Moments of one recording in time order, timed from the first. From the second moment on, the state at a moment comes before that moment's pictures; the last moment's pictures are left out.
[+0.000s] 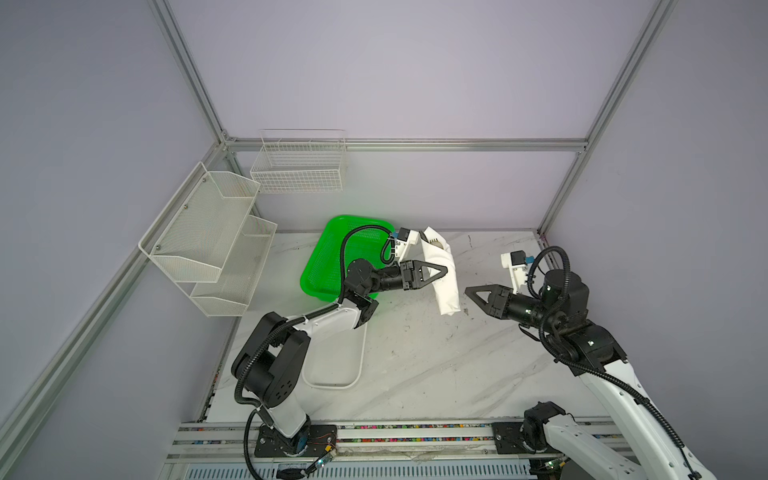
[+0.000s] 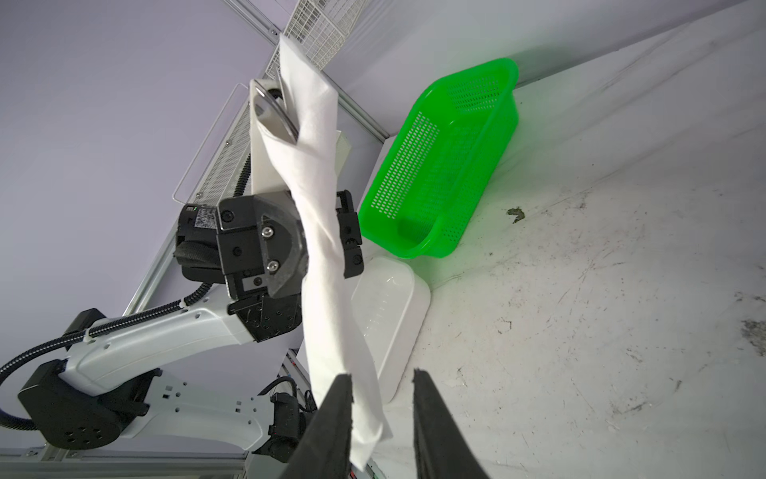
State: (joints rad) left arm -0.59 1.68 1.05 1.09 0.91 -1.30; right arm 0.34 0.85 0.96 -0.43 -0.61 0.67
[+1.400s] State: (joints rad) left arm -0.59 1.68 1.05 1.09 0.88 -1.30; right arm 0.34 0.86 0.88 -0.41 -0.72 0.66
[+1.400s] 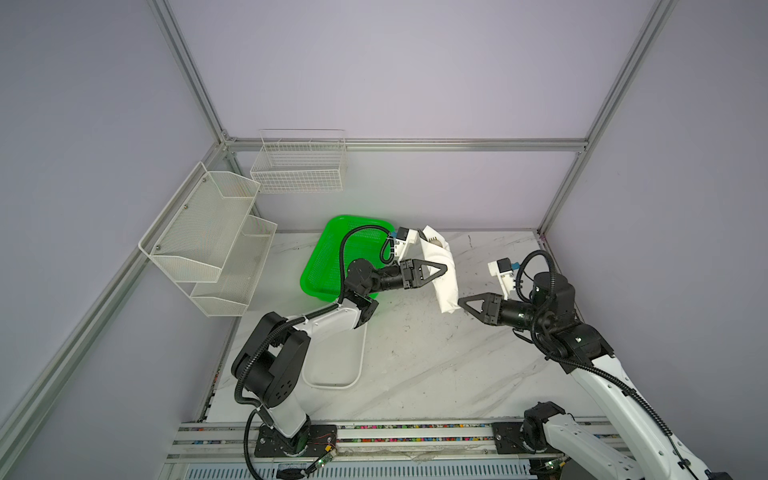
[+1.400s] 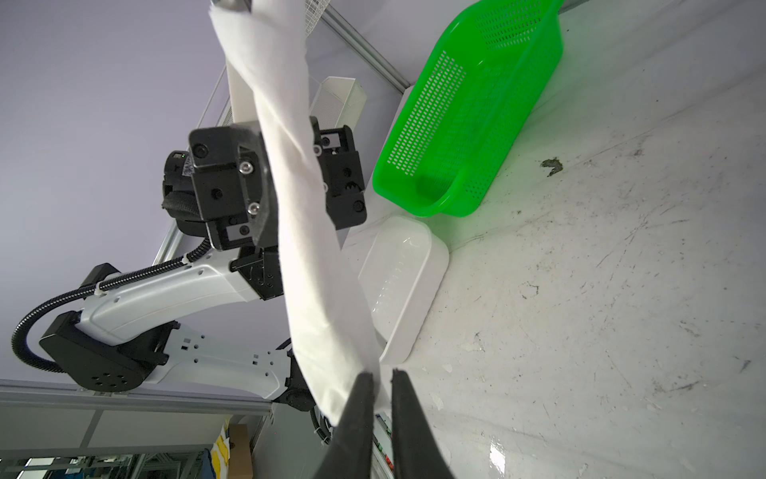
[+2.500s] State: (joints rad) left arm -0.59 1.68 1.05 1.08 0.86 -1.30; right arm 0.37 0.88 0.94 -0.47 -0.75 0.63
